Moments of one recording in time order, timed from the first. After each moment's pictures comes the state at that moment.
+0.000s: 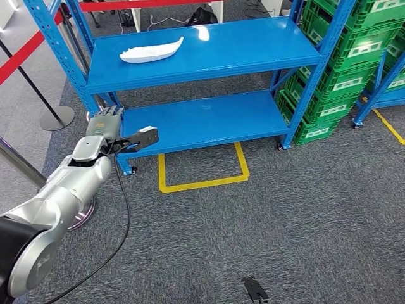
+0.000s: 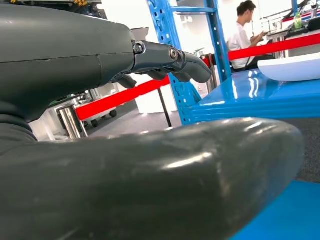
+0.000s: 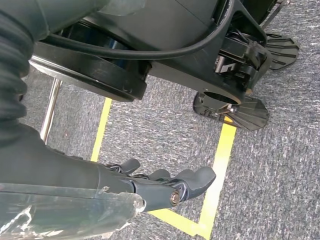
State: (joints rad) left arm -0.97 -0.05 -0.39 -0.33 -1.33 0.16 0.13; right arm -0.16 0.18 -0.67 -0.20 0.98 -0.04 0.01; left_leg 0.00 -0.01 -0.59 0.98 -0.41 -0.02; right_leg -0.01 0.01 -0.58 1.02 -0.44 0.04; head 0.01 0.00
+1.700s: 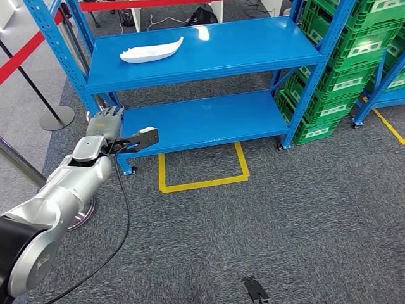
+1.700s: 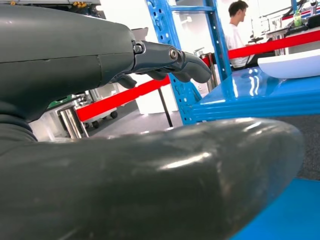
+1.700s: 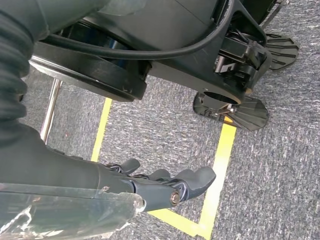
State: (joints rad) left arm -0.97 -0.05 -0.39 -0.33 -1.34 0.15 0.14; right arm -0.16 0.18 -0.67 -0.20 0.98 -0.04 0.01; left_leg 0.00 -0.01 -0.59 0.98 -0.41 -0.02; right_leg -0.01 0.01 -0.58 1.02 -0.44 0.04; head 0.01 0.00
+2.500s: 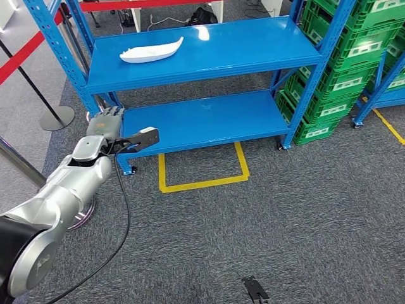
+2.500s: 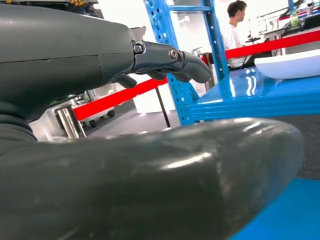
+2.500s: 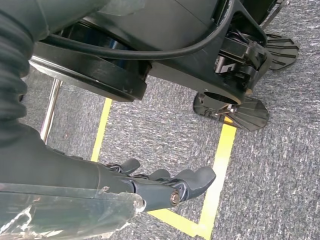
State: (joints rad) left arm -0.97 -0.05 -0.39 -0.33 -1.33 0.15 0.12; right arm -0.16 0.18 -0.68 -0.20 0.98 -0.04 0.01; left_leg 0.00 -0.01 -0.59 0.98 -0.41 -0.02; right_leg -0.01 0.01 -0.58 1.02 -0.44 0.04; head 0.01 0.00
